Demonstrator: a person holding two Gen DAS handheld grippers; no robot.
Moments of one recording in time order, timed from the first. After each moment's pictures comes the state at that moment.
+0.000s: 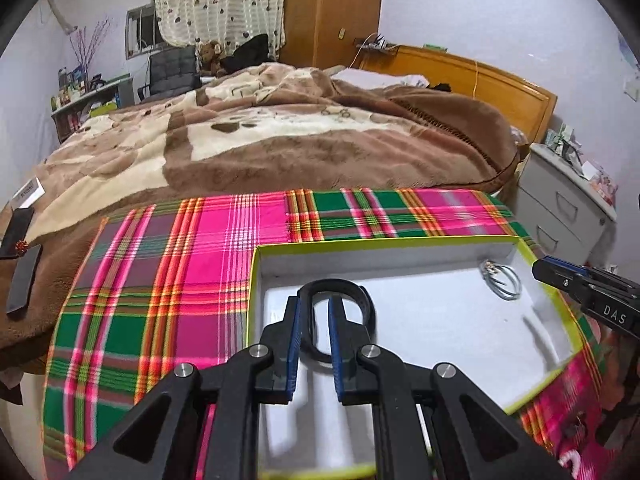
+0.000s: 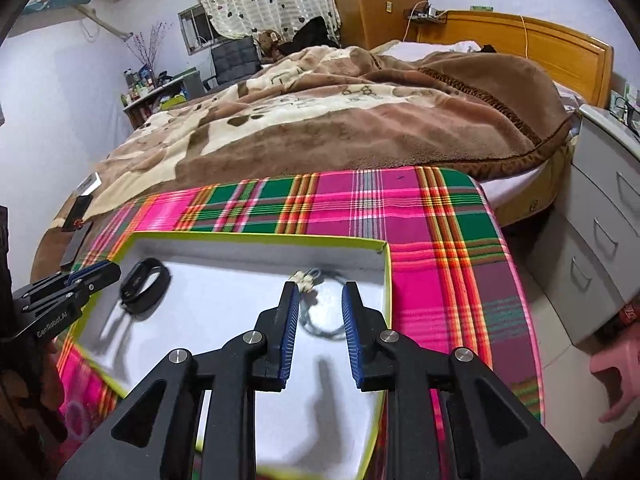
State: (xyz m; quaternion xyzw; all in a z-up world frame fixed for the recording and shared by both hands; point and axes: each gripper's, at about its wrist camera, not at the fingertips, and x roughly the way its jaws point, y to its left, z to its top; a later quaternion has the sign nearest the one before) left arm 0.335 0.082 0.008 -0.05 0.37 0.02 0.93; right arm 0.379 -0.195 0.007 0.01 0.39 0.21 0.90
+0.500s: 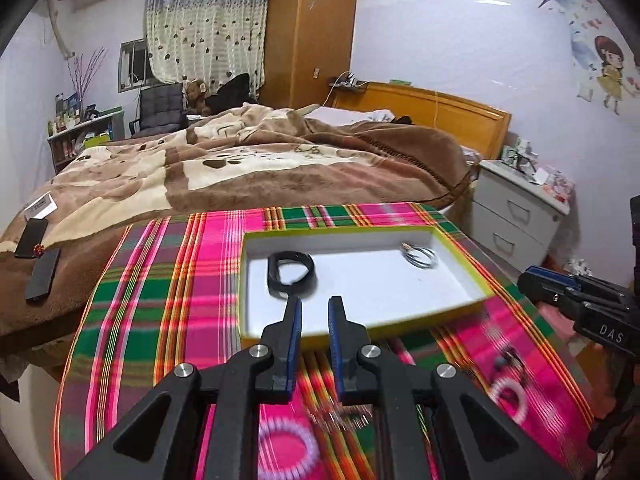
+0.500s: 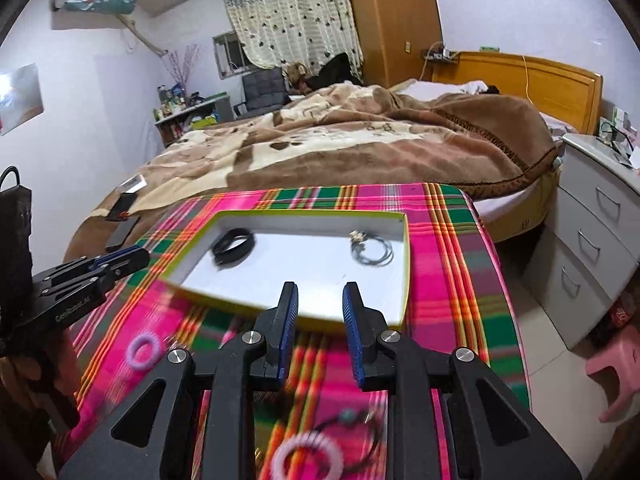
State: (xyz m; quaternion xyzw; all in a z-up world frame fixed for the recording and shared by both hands) left arm 0.201 0.049 0.050 -0.04 0.30 -0.02 0.95; right arm 0.238 -0.211 0.048 0.01 0.33 0.25 0.91
